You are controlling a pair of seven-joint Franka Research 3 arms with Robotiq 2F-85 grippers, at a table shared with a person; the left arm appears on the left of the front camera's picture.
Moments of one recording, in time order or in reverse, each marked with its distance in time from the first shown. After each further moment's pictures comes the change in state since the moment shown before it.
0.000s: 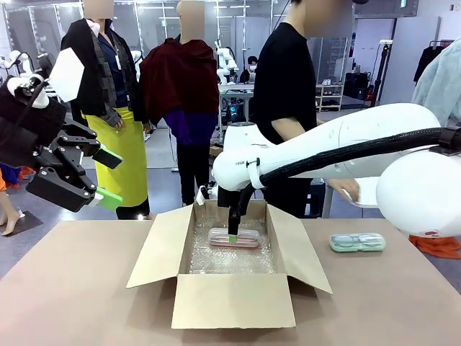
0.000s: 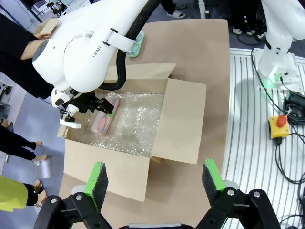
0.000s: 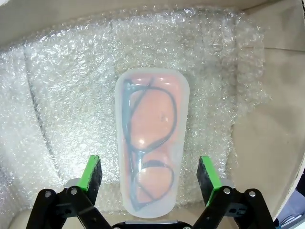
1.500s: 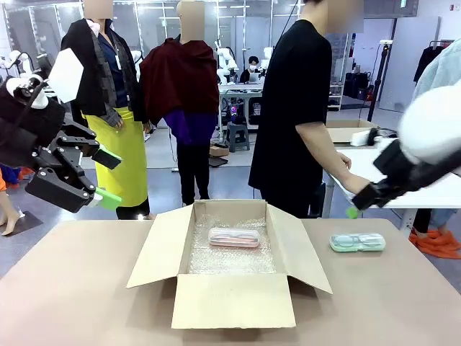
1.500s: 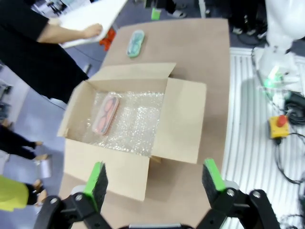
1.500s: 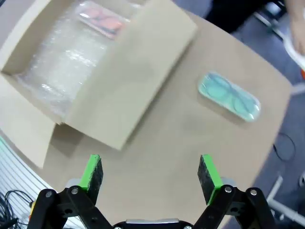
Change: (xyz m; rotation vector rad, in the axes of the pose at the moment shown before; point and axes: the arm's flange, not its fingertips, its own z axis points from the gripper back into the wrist) left arm 0.000 0.000 0.000 0.001 0.002 0.001; right arm -0.342 0.211 0.204 -0.207 -0.414 -0.936
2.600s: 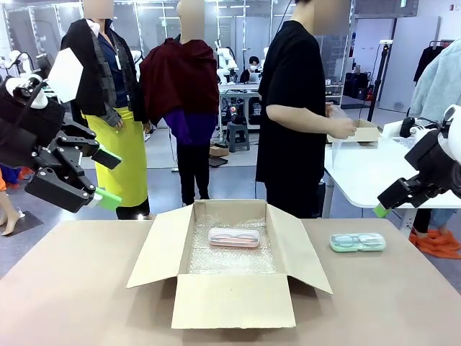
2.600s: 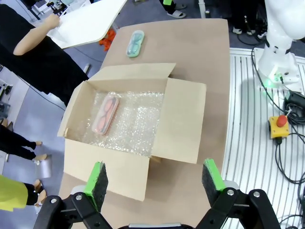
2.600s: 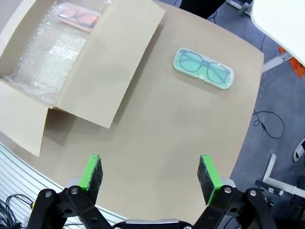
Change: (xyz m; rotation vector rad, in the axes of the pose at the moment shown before) left arm 0.000 0.000 0.000 0.000 0.000 0.000; right arm -0.026 0.007 0.043 -0.093 0.000 -0.074
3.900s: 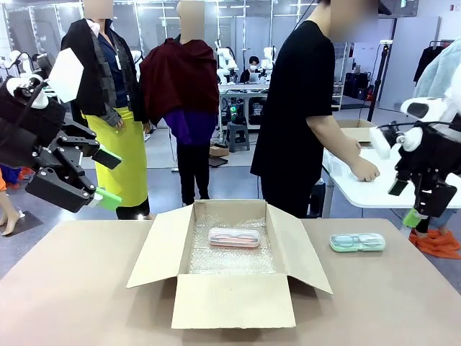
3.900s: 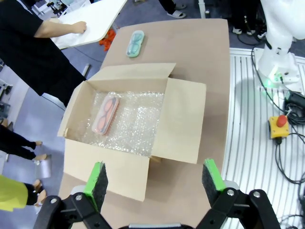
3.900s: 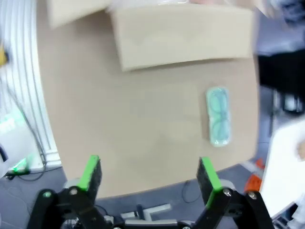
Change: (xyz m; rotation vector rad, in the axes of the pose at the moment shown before) left arm 0.000 0.000 0.000 0.000 0.000 0.000; right arm 0.037 -0.015 -0.001 0.217 0.198 1.056
